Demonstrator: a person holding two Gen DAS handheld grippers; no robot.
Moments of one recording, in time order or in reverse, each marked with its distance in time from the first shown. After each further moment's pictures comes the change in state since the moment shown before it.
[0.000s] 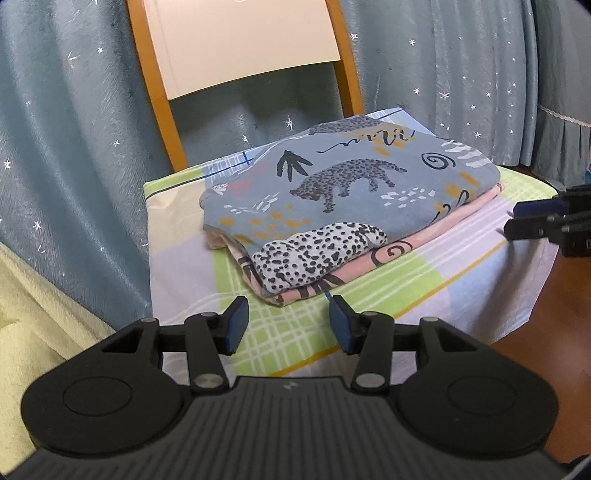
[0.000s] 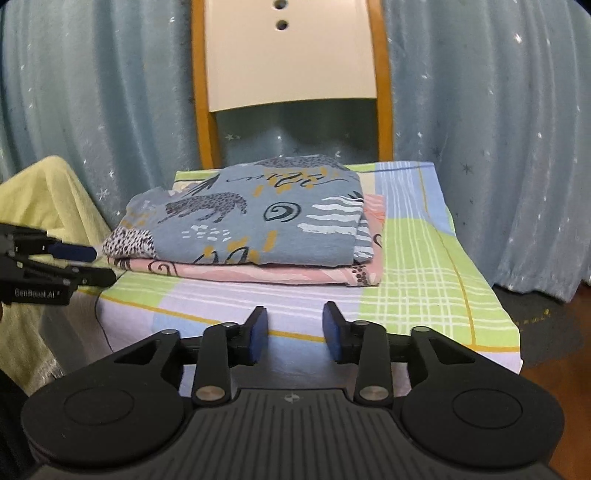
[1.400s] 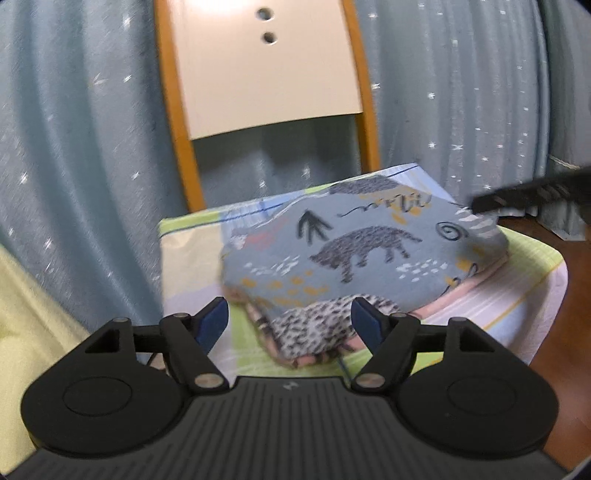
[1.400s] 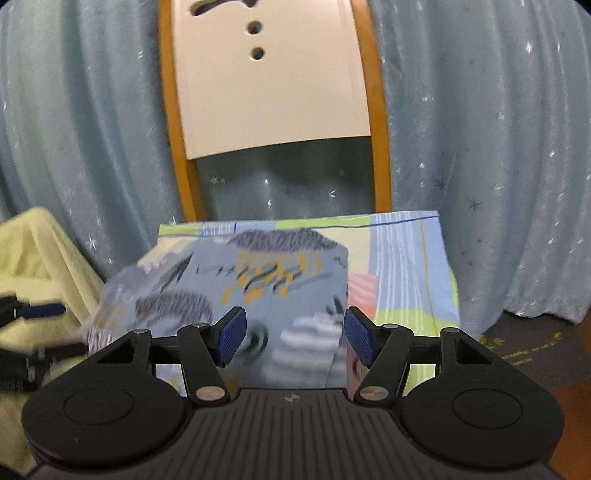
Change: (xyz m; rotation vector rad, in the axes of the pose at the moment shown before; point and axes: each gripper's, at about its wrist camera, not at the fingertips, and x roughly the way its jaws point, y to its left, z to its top) left arm -0.010 0.009 0.024 -0.048 -0.135 -0.003; right arm -0.082 0.025 0.052 0.083 -0.005 0.048
